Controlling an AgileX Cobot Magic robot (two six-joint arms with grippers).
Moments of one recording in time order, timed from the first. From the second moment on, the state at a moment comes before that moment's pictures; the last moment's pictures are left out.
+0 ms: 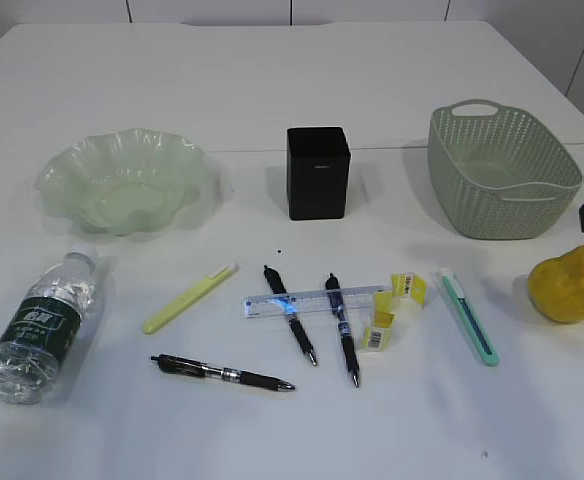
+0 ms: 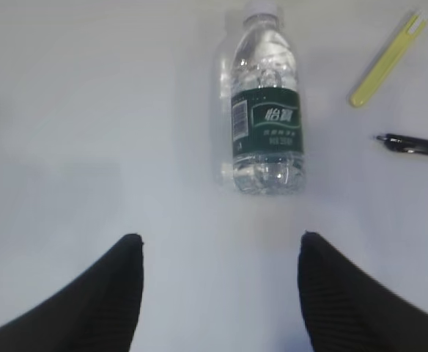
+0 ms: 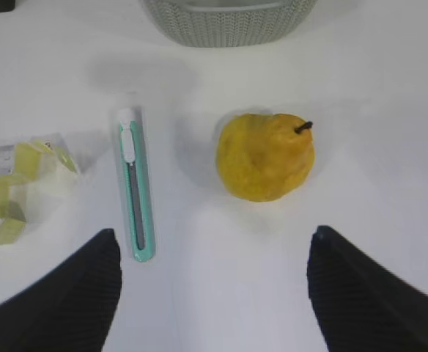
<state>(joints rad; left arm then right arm) -0.09 0.87 -0.76 0.02 0.94 -0.11 0.06 1.29 -0.93 -0.10 0.74 0.19</state>
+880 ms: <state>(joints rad) -0.09 1.20 -0.90 -0.04 0.88 -0.11 -0.20 1.82 -1.37 0.13 1.05 0.02</state>
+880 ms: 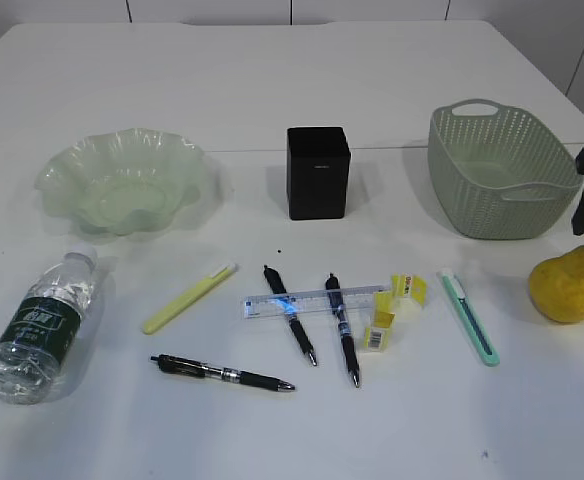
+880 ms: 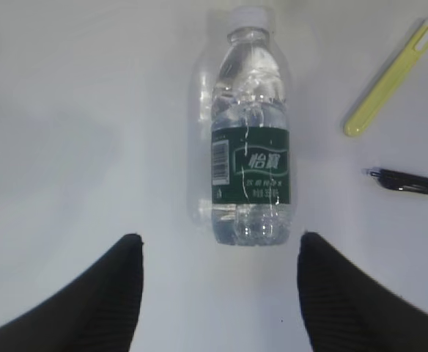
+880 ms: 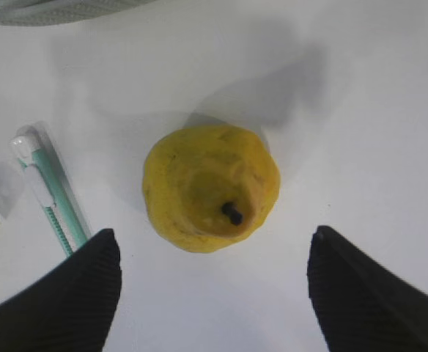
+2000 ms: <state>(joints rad) -0.09 1.25 -0.93 -0.03 0.85 -0.11 -0.20 2.00 -1.40 0.17 0.99 0.00</state>
